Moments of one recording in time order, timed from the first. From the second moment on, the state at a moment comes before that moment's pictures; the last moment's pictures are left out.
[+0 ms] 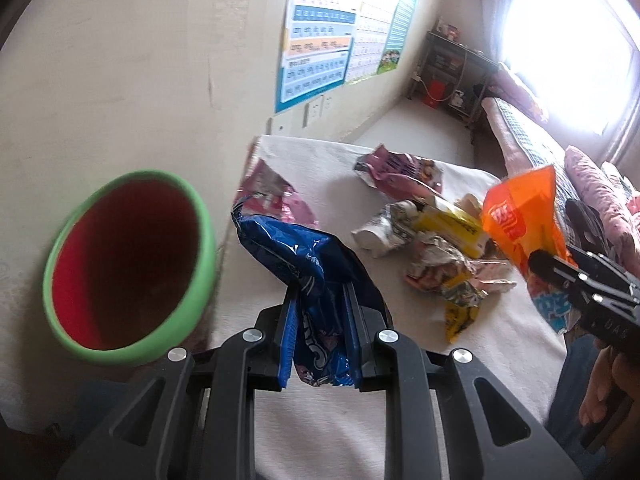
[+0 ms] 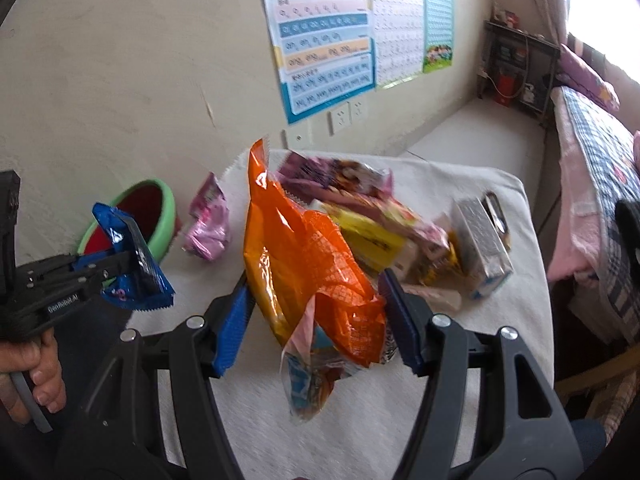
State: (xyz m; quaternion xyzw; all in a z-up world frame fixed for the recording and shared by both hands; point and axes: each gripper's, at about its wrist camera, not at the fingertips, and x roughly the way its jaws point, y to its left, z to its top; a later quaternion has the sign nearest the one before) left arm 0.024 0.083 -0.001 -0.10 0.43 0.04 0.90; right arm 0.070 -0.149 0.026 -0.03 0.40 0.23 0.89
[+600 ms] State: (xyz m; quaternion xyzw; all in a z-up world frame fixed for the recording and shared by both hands) left arm -0.001 0.179 0.018 -0.13 0.40 0.13 0.90; right arm 0.077 -0.035 0.040 -0.05 0.38 0.31 0.87
